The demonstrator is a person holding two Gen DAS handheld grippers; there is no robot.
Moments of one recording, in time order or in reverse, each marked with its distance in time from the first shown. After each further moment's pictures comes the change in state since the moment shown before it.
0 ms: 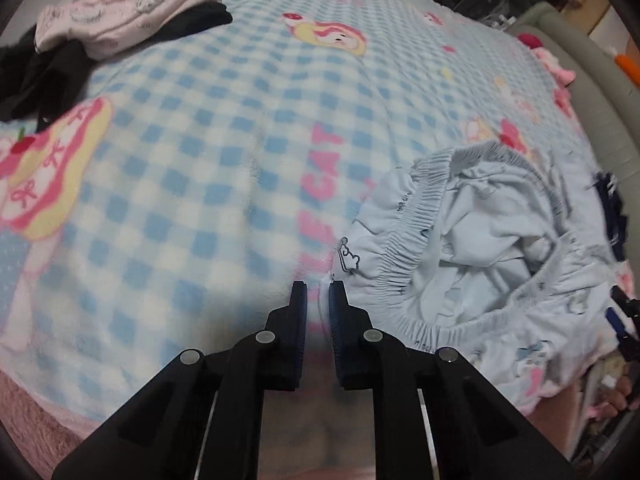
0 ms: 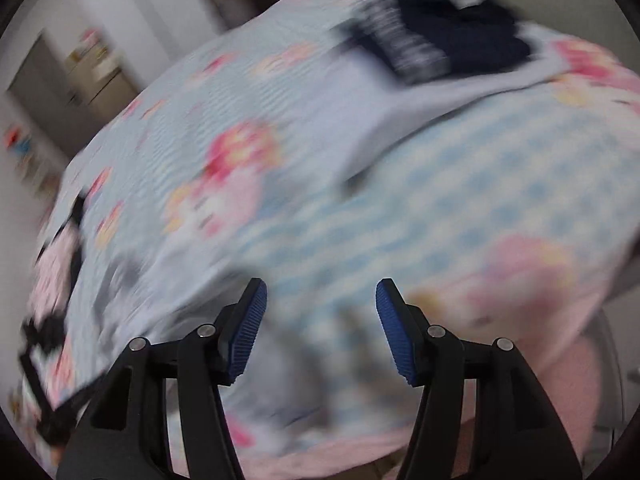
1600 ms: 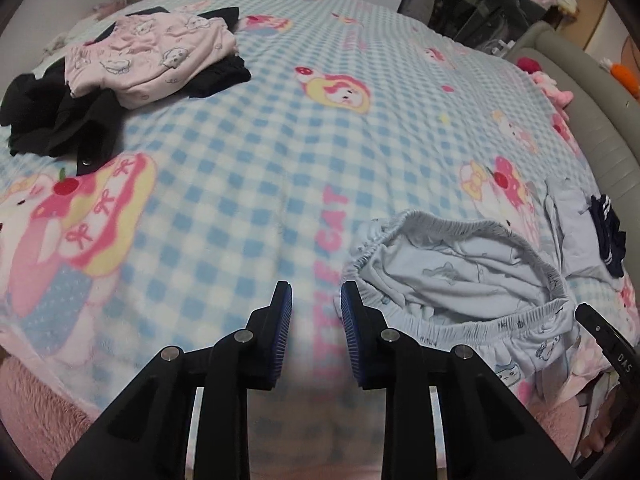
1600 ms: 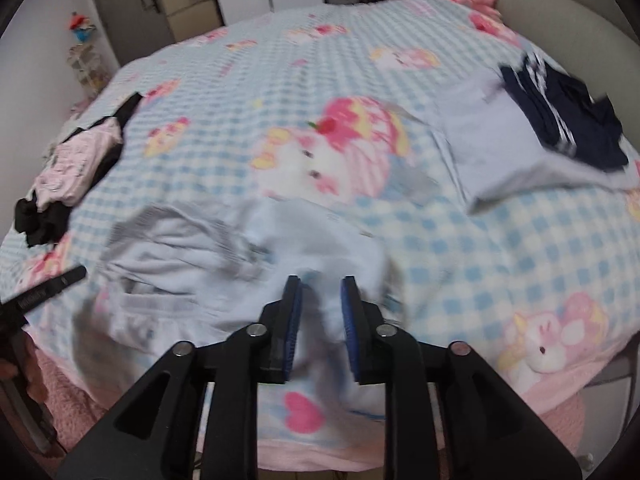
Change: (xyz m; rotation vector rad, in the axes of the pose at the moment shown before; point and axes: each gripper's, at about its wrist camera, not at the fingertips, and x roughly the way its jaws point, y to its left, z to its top) left arm -0.042 0.003 0.013 0.029 -0.119 0.063; right arm 0.013 0.135 -0.053 -0.448 0.063 0.068
